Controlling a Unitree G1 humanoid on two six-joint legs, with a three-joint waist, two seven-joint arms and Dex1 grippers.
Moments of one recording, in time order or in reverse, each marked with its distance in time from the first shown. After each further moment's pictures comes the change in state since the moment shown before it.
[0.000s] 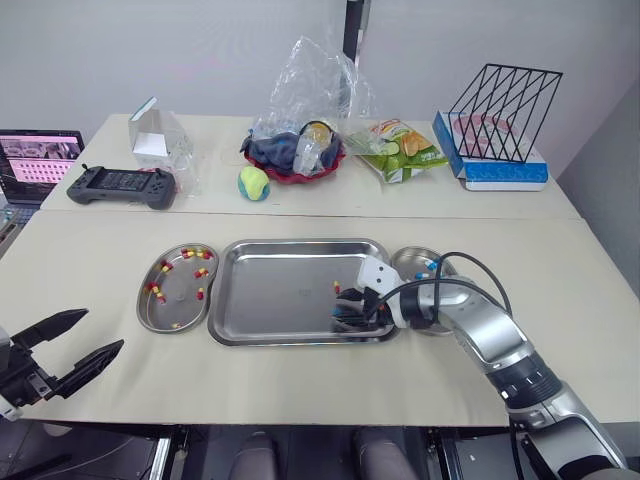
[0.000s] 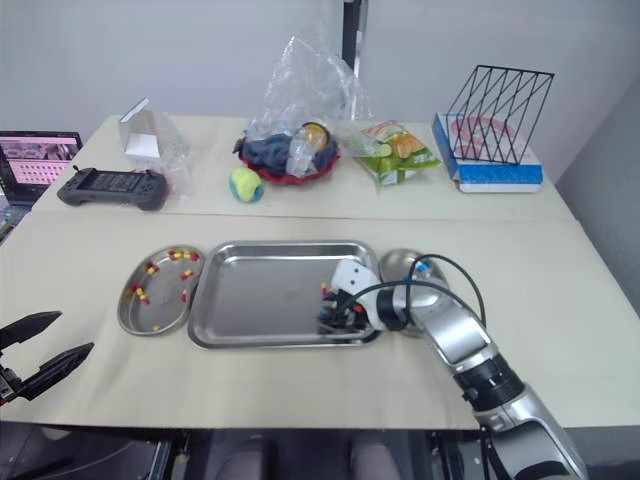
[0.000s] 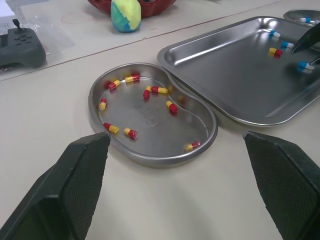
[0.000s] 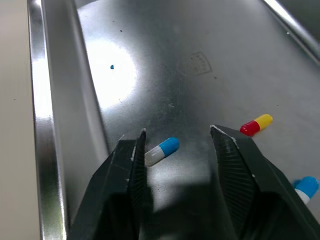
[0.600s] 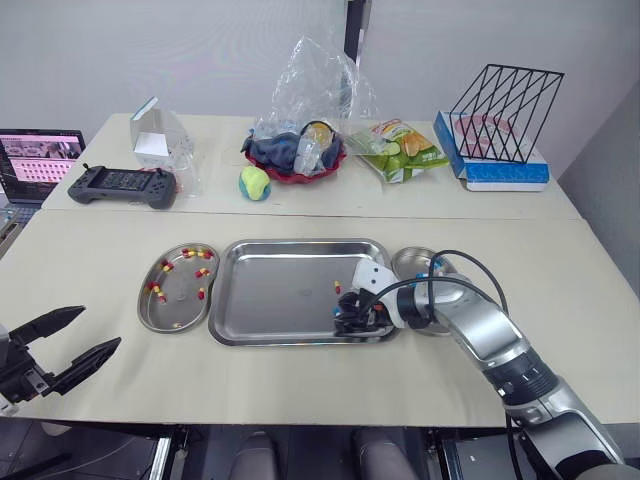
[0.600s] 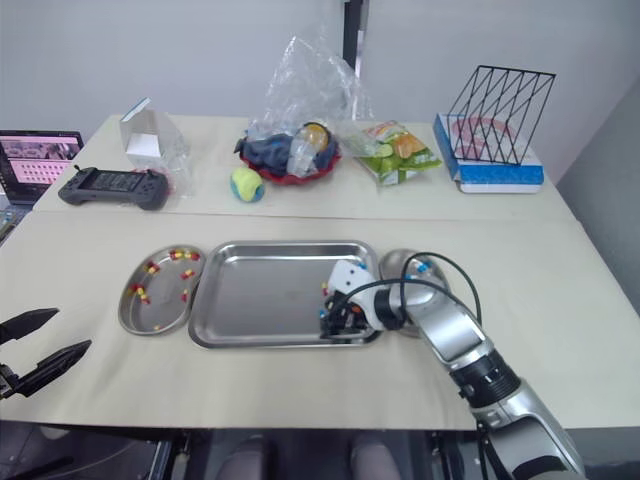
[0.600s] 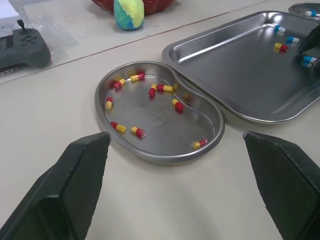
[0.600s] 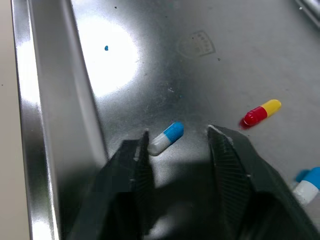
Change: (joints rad) left arm -0.020 0.014 -0.014 0.020 0.011 -0.013 0.007; right arm -0.017 -0.001 0.023 -0.007 -0.059 0.067 0.012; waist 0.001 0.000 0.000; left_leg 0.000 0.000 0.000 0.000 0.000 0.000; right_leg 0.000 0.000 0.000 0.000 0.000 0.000
